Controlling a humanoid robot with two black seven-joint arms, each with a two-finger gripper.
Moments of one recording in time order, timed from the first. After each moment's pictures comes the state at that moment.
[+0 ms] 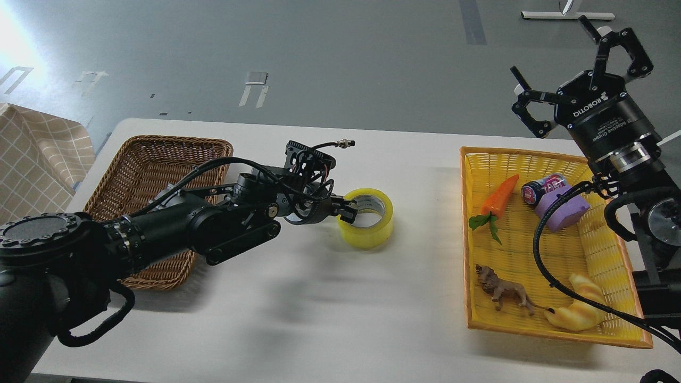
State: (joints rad) left arm -0.98 0.12 -0.21 -0.87 1.63 -0.39 0.06; right arm 0.42 -0.21 1.54 1.26 -0.17 0.49 -0.28
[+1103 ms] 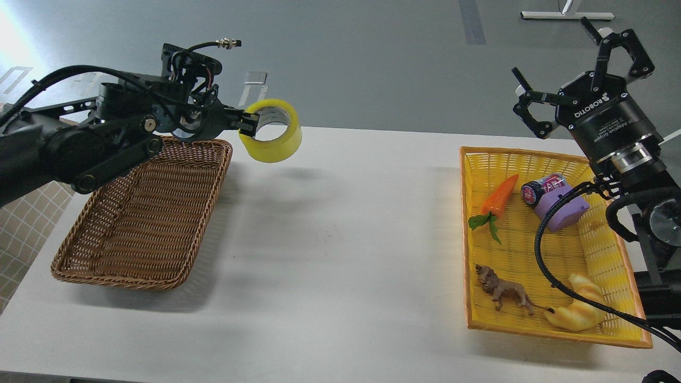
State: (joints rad) left arm -1.17 0.66 -0.21 -1.04 1.59 -0.43 -0.02; right arm 0.42 -0.22 1.54 1.25 -0.17 0.49 -0.28
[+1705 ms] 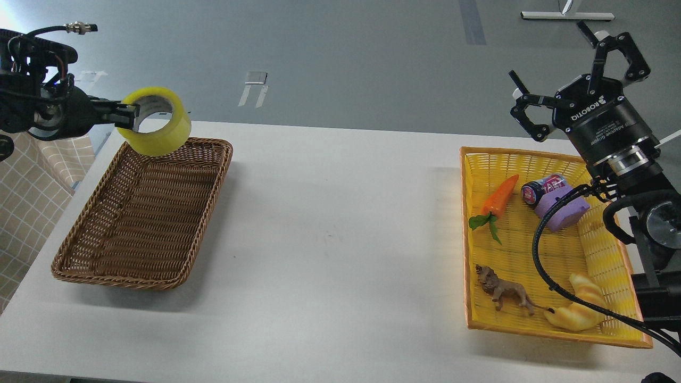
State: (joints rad) left arm -1.10 1.02 -0.21 -1.14 1.59 -0.42 -0.08; right arm 0.41 -0.21 1.53 1.26 -0.17 0.49 -0.28
